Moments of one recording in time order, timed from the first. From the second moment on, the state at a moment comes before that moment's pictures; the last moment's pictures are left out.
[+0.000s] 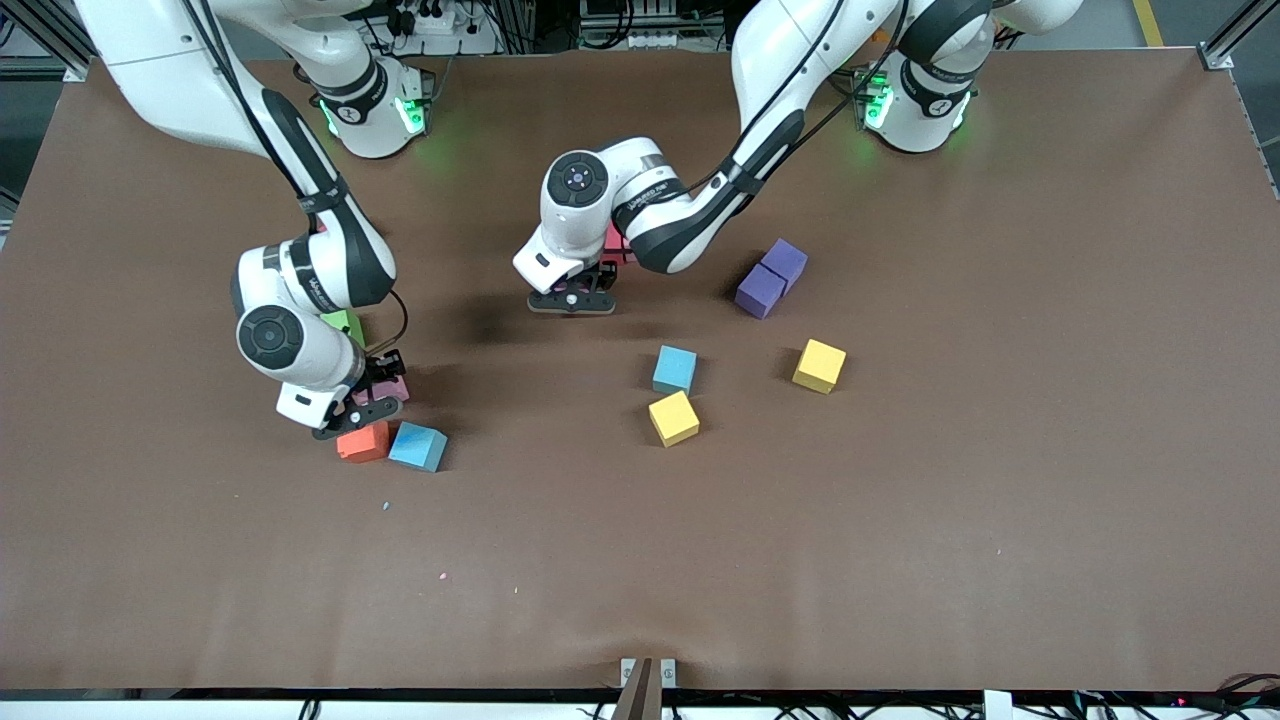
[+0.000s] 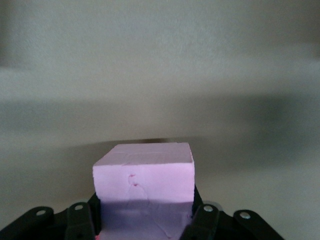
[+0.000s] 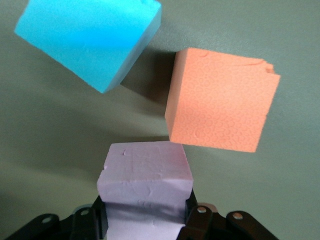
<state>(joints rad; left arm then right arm) -0.78 0.84 -0.32 -1.40 0.09 2.30 -1.04 0.11 0.43 0.07 -2.03 -0.13 2.29 -0.12</state>
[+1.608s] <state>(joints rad) -0.71 0.73 -0.14 -1.34 0.09 1.98 -1.09 0.25 0.31 0.10 -2.03 0.02 2.12 0.19</state>
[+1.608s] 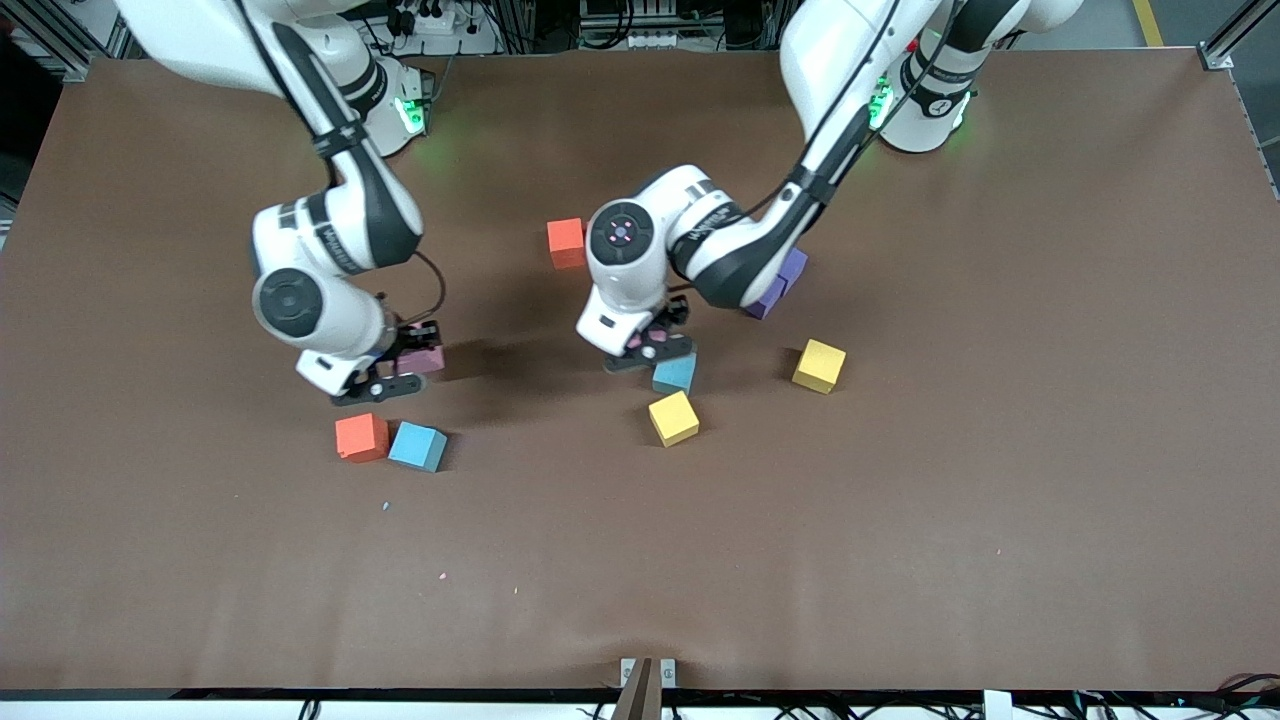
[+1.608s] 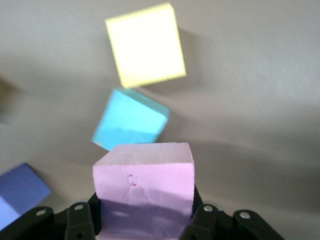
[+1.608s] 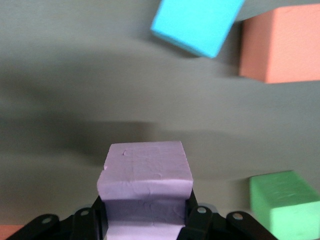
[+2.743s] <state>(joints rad) -0.63 0.70 -0.10 -1.34 0.09 1.93 -1.19 0.50 0.44 0.26 -2.00 -0.01 2.24 0.74</state>
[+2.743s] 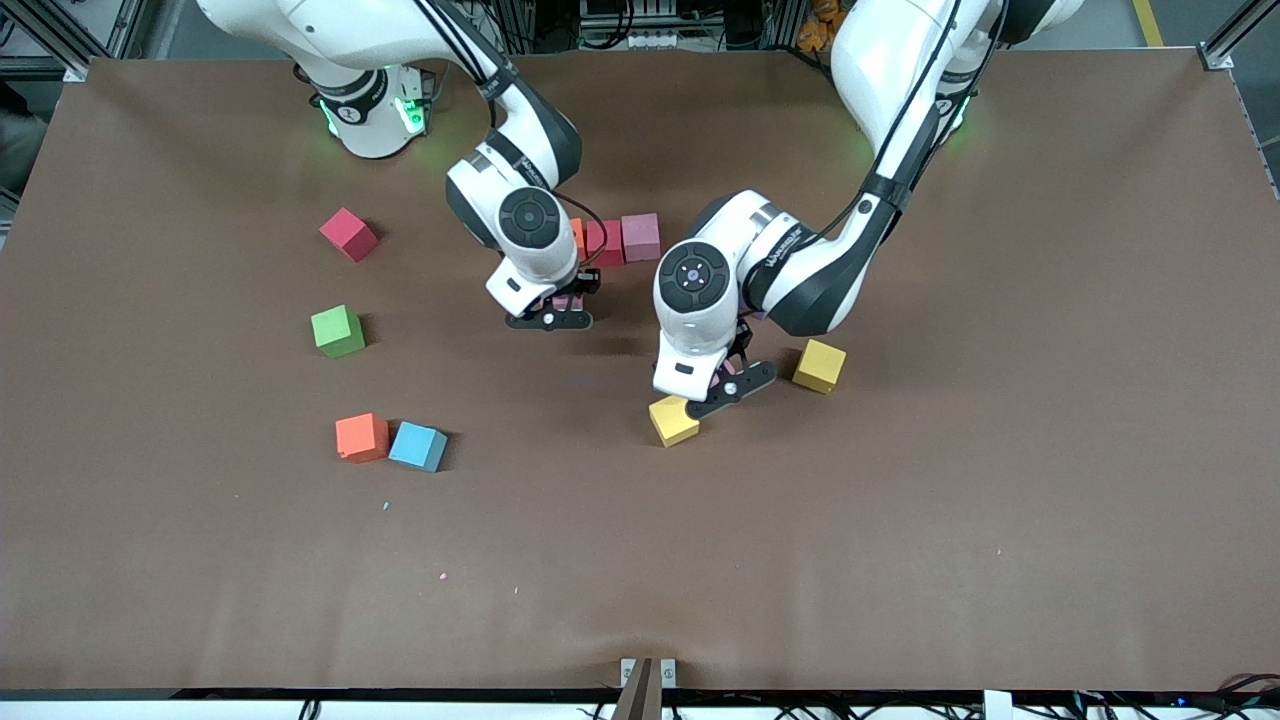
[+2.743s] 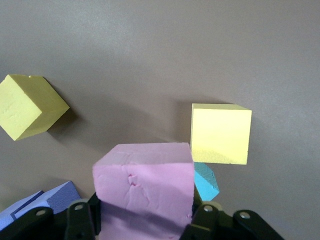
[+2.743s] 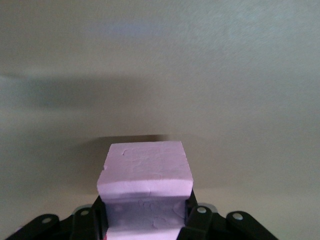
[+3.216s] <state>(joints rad) -0.63 0.70 -0.10 -1.34 0.09 1.93 -1.19 0.50 0.45 0.29 -2.02 -0.02 2.23 0.74</state>
